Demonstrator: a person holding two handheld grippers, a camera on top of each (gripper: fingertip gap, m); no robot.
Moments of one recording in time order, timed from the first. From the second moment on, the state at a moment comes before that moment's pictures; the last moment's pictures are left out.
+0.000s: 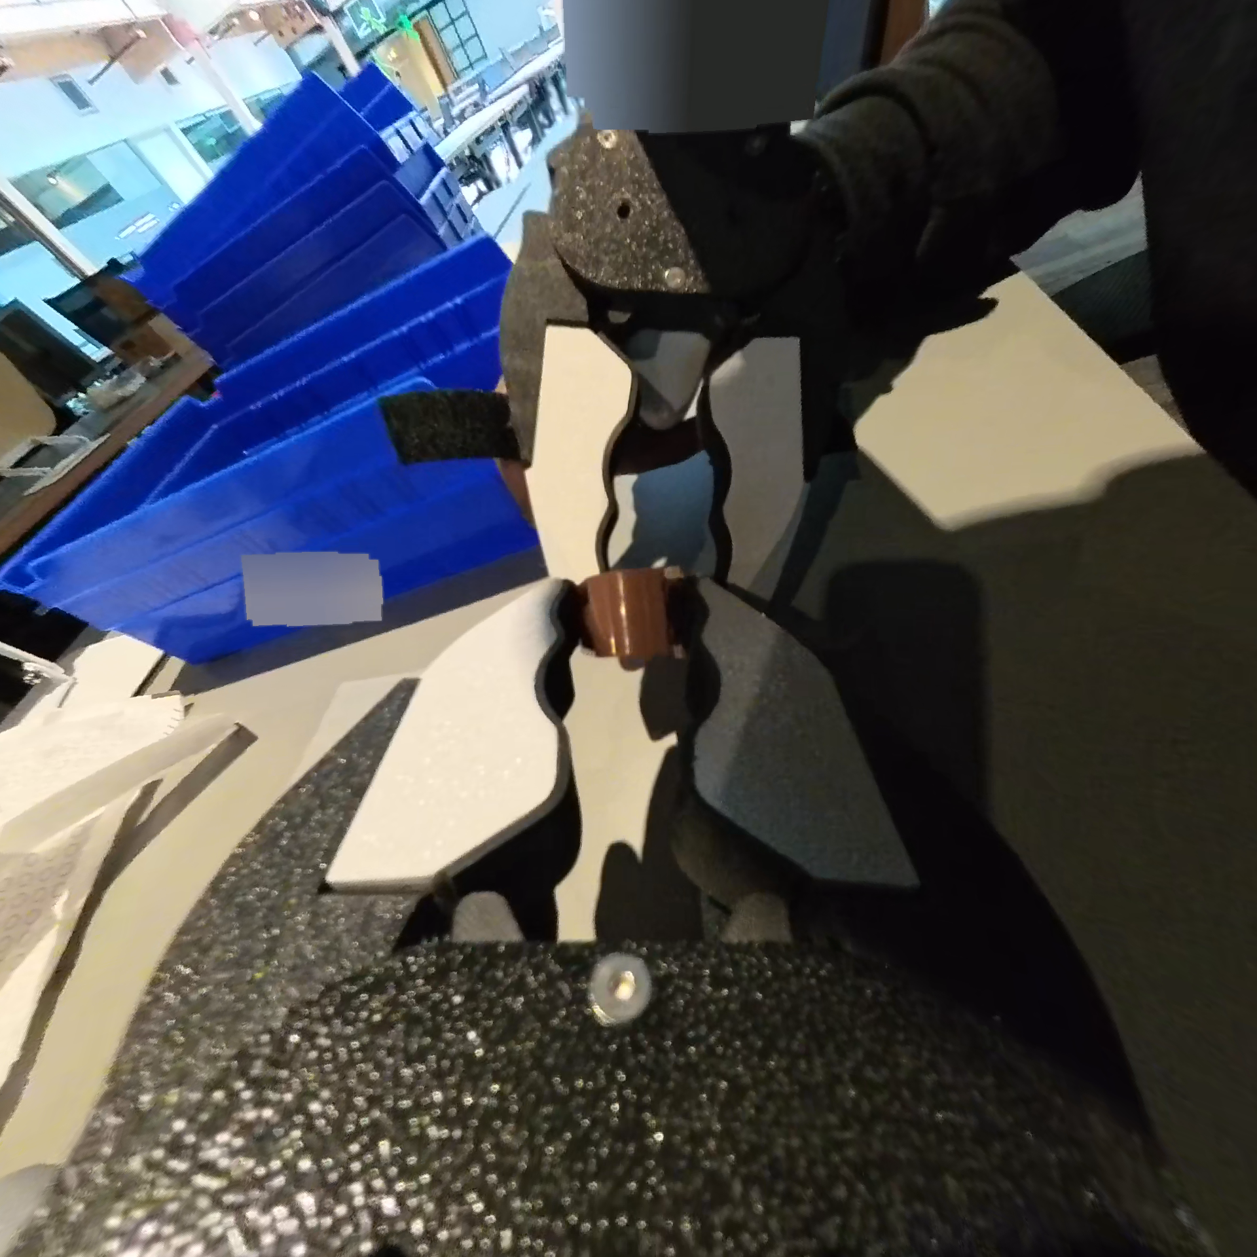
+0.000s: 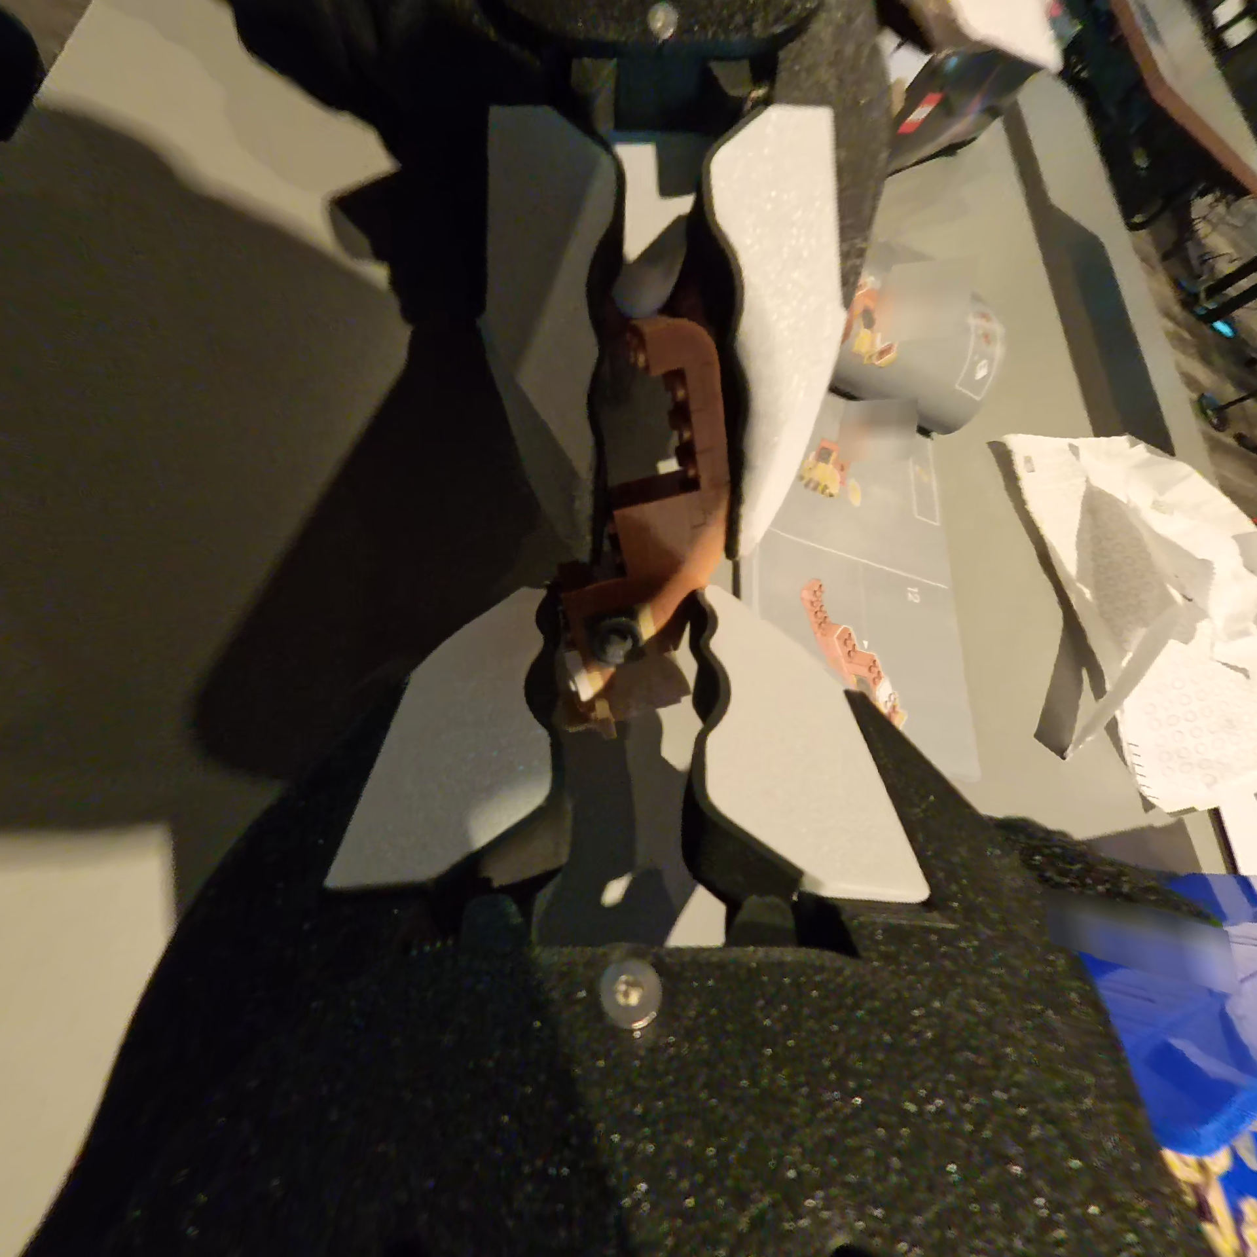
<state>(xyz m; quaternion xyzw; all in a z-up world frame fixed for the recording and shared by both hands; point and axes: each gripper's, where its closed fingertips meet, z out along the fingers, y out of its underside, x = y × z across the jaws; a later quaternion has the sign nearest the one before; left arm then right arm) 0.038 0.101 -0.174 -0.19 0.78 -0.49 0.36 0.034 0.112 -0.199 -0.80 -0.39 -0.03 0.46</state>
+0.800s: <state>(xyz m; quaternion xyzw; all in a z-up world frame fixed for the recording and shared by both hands) 0.033 0.098 -0.153 -0.17 0.73 -0.56 0.34 0.026 0.111 -0.185 -0.77 -0.38 0.01 0.51</state>
